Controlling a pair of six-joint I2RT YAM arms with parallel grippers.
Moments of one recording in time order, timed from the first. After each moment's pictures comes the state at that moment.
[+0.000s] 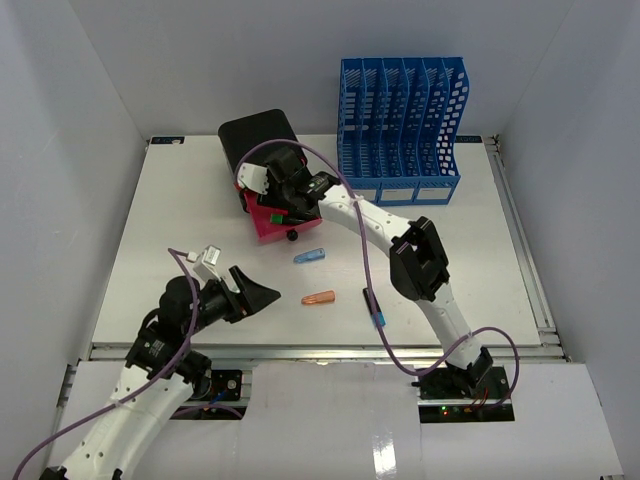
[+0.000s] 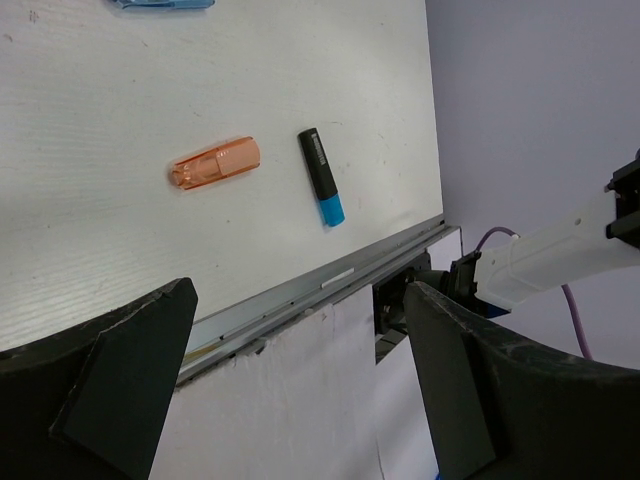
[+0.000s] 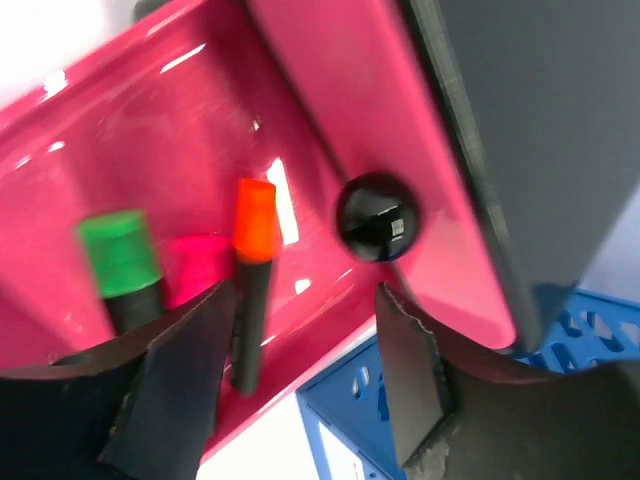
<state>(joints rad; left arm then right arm) -0.44 0.31 0.42 -0.48 0.34 -0.90 0.87 2.30 2.14 -0.49 0.12 -0.77</state>
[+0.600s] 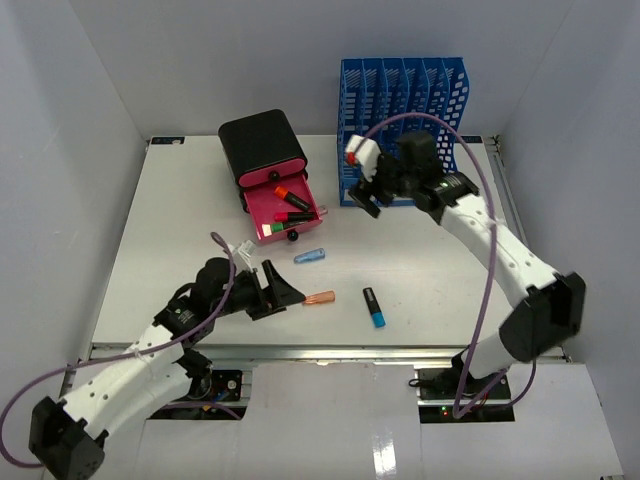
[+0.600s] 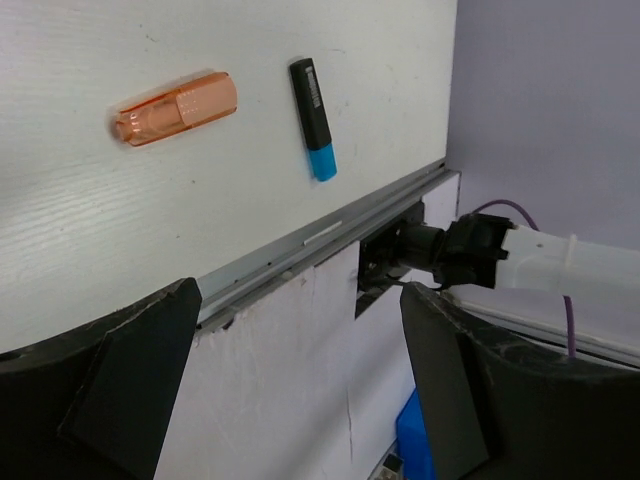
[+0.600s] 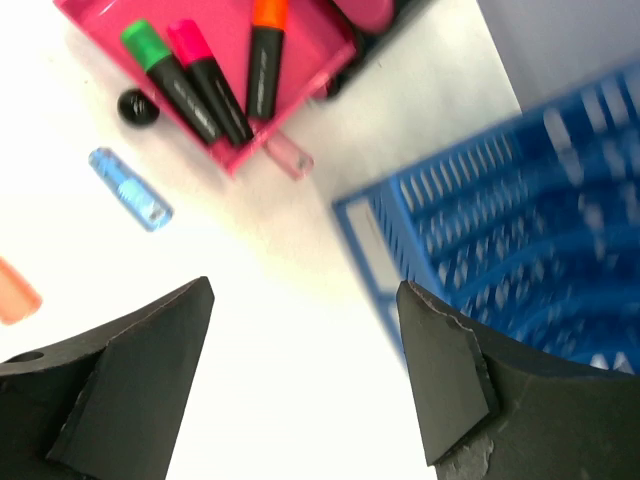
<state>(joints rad) -0.63 0.69 0.45 -0.29 0.35 -1.00 0.52 1.50 1.44 -0.53 -0.36 -0.61</state>
